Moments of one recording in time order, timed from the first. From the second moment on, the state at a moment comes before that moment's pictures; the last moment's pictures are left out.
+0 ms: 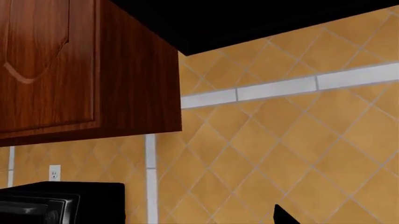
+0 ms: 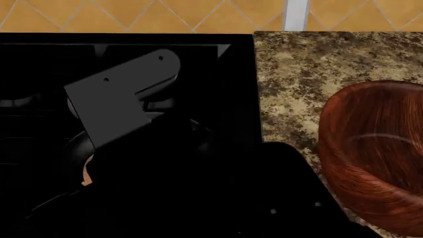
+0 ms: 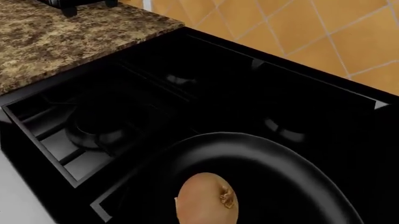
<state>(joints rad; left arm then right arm) -1.33 -0.87 0.04 0.66 -1.58 -1.23 -1.28 1.19 0.18 -0.59 -0.26 1.82 1.20 1.12</state>
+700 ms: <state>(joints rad) -1.29 -0.89 0.05 0.67 -1.54 -1.19 -1.25 1.21 0.16 -0.66 -0.13 1.63 1.17 0.93</state>
